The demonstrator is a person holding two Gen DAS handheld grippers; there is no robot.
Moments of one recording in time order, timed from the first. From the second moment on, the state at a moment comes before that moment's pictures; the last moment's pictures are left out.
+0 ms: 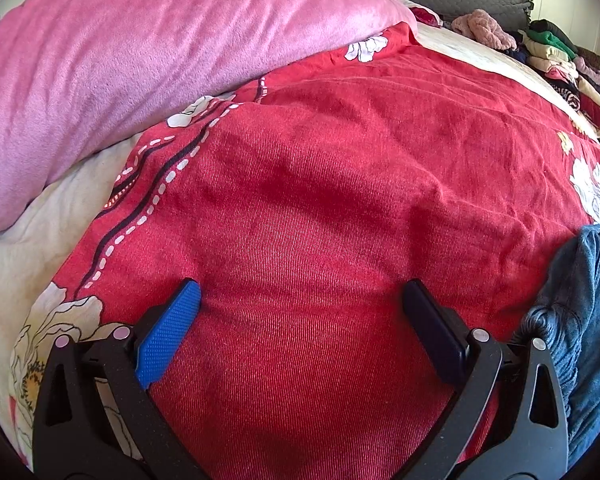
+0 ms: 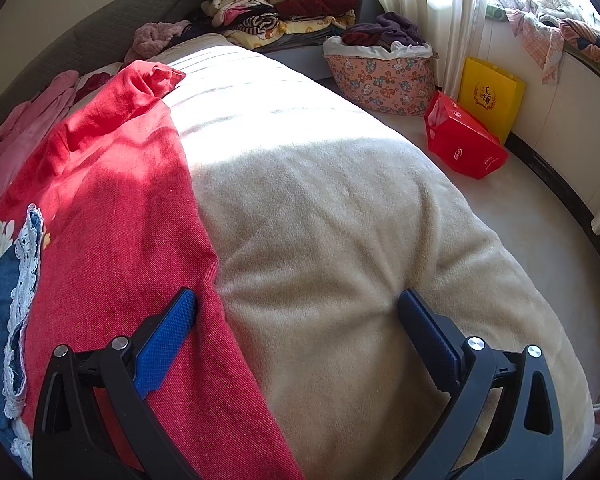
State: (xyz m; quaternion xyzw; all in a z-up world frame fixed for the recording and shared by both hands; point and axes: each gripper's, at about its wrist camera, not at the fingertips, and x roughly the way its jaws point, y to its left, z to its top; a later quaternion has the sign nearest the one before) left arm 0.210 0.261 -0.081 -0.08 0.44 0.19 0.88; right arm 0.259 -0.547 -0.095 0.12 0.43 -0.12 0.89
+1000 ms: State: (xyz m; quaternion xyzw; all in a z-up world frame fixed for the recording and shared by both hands) left arm 0.015 0.050 -0.007 -0.07 0.44 0.05 0.90; right arm -0.011 -0.241 -0.001 0.01 0.39 0.15 0.91
